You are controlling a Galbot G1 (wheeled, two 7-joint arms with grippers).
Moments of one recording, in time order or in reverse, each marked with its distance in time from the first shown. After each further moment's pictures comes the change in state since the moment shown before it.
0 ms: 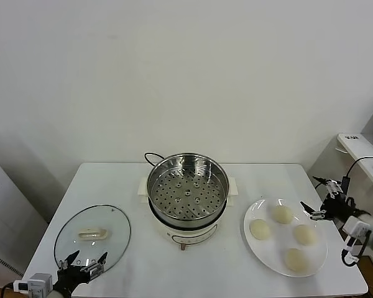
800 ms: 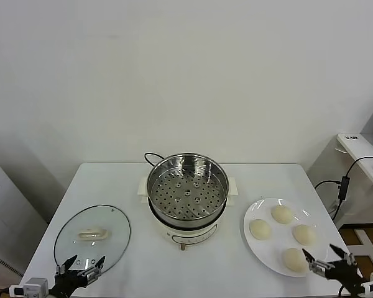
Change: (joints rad) left arm 0.040 0.007 -0.022 0.008 -0.033 -0.032 0.014; right arm -0.484 0.303 0.152 0.216 0.712 -0.114 0.533
